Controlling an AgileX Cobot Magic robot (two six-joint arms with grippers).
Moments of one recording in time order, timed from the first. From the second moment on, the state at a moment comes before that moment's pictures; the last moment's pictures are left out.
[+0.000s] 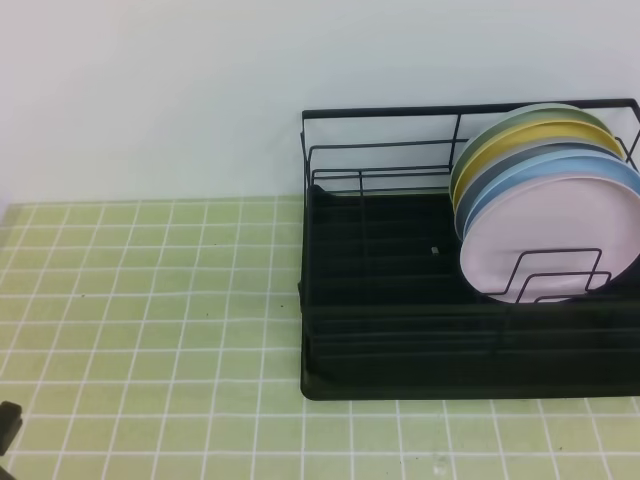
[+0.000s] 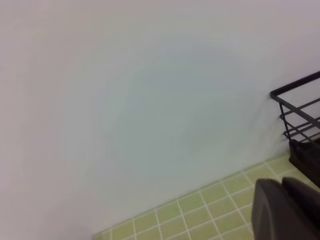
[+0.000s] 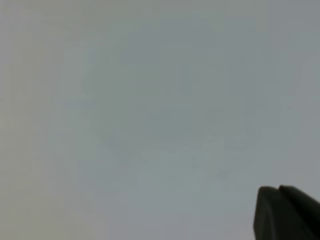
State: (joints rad) left arm -0.75 0.49 -0.47 -1.77 -0.62 2.03; right arm -0.02 0.85 -1.19 1.38 0.62 -1.64
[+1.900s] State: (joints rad) left arm 0.01 0.05 -0.20 -1.56 -0.49 1.59; right arm -0.02 -0.01 0.00 -0.07 0.32 0.10
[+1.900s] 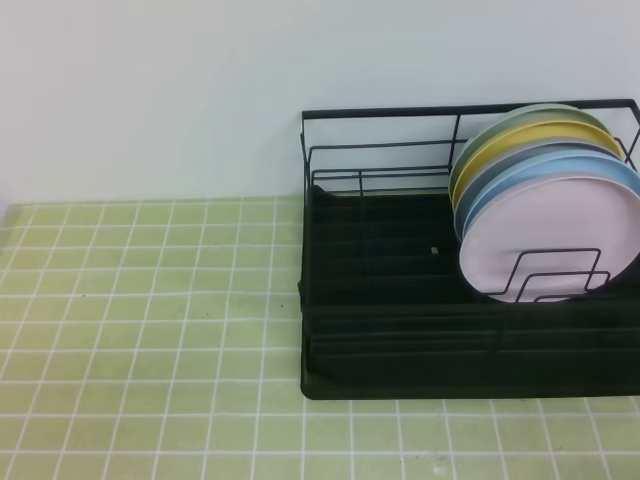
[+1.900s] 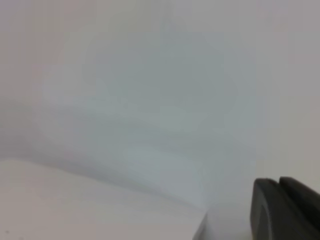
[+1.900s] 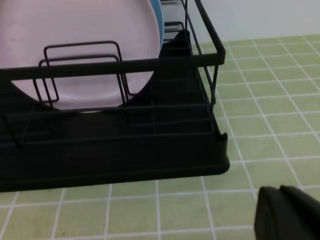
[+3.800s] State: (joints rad) left arm 0.03 0.00 0.00 -0.21 0.35 0.25; right arm 0.02 -0.01 0.00 -0.08 0.32 0.07
